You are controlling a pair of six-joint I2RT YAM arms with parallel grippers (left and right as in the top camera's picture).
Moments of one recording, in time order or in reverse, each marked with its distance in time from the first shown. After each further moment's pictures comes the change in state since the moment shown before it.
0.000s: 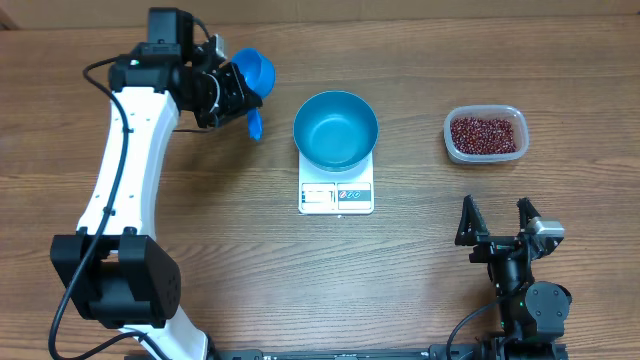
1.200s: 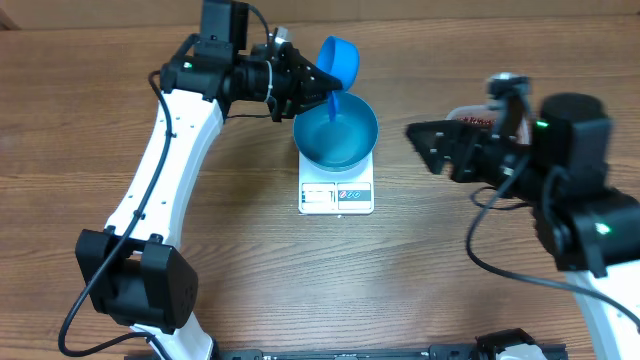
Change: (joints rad) left arm -0.200 0.000 0.001 0.267 0.415 -0.566; right arm 0.240 1.111 1.279 -0.735 -0.425 0.238
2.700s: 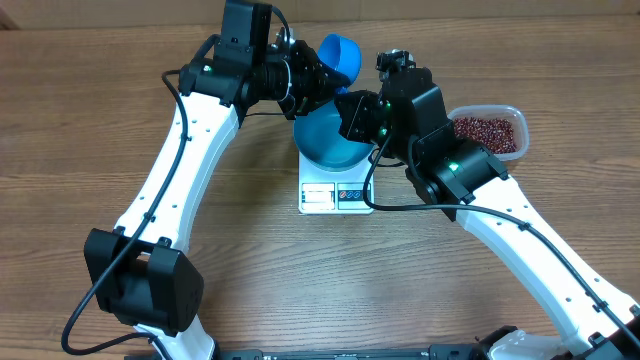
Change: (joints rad) left arm -0.060 0.000 0.000 0.060 -0.202 -0.114; right arm 0.338 0.359 0.000 0.428 0.399 0.269
